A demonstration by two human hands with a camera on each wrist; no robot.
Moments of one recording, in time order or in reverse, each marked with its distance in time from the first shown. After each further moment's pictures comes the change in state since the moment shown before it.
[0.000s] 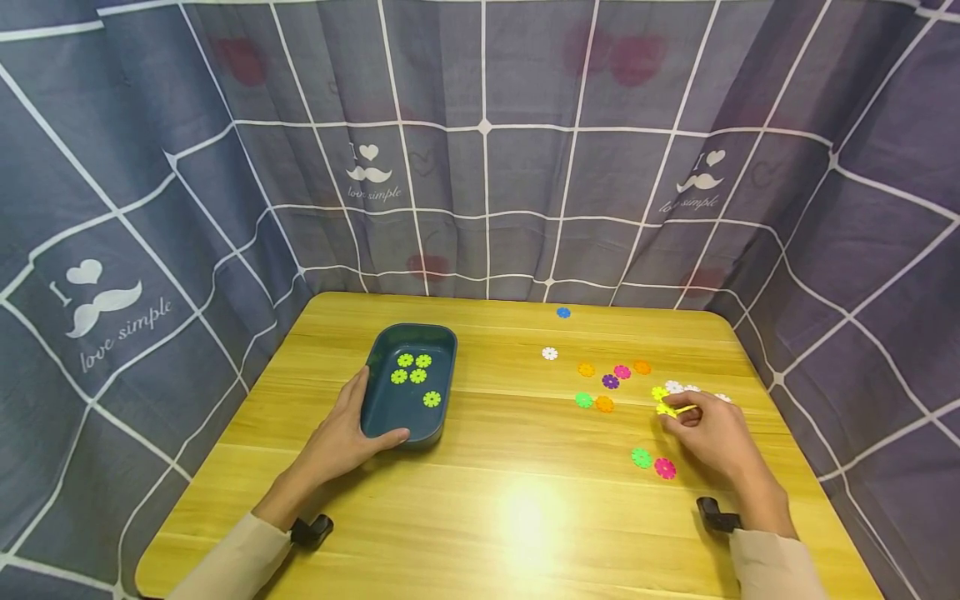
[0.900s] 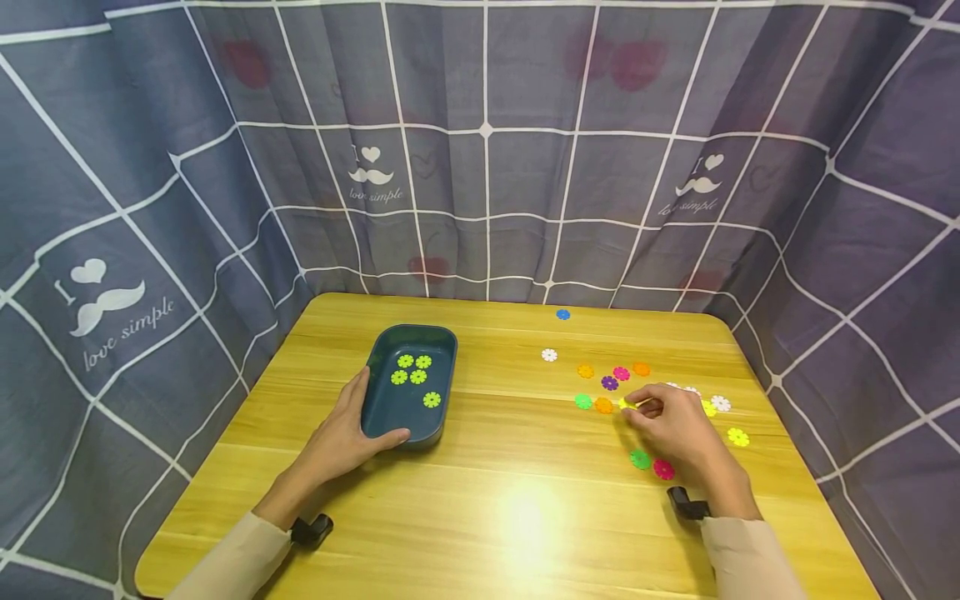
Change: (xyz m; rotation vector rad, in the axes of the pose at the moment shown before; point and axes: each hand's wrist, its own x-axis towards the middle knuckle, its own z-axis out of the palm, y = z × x) left_hand 0.000 0.000 0.000 0.009 0.004 0.002; right_hand 0.016 -0.046 0.018 0.083 -0.060 -0.094
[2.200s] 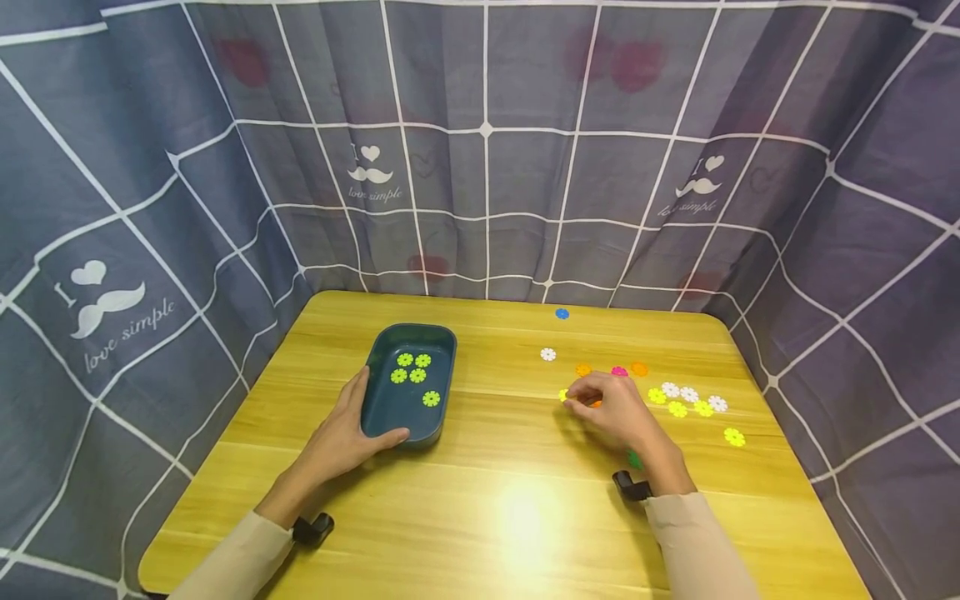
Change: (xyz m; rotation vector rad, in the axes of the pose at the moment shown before) left_hand 0.001 -0.001 0.001 -0.001 0.011 0.006; right_hand 0.038 -0.050 0.045 0.080 -0.001 -0.276
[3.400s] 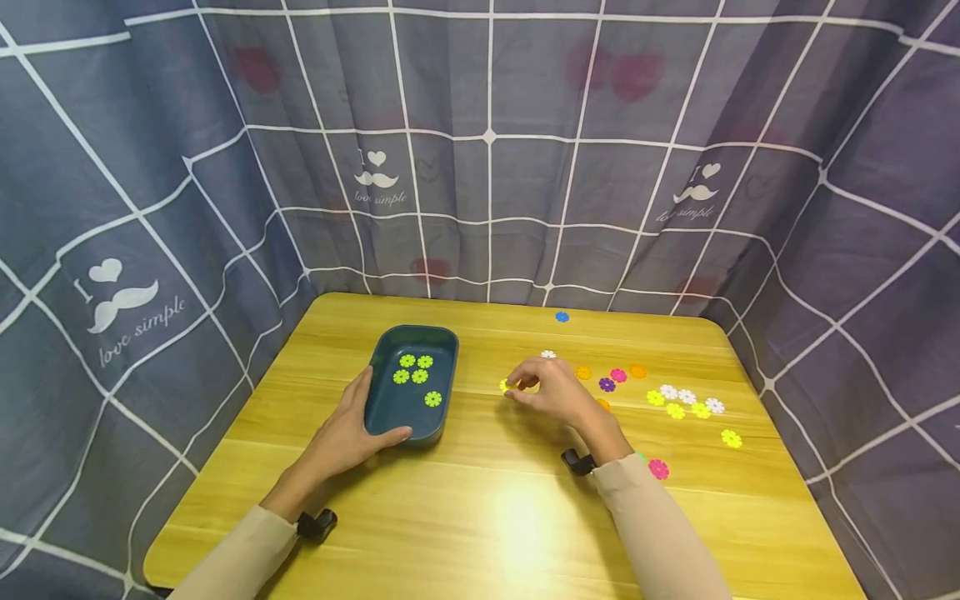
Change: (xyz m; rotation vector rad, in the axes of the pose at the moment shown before) left_hand -0.002 0.000 -0.001 -0.008 -0.007 0.003; right_hand 0.066 -0.058 0.044 0.046 -0.066 -0.203
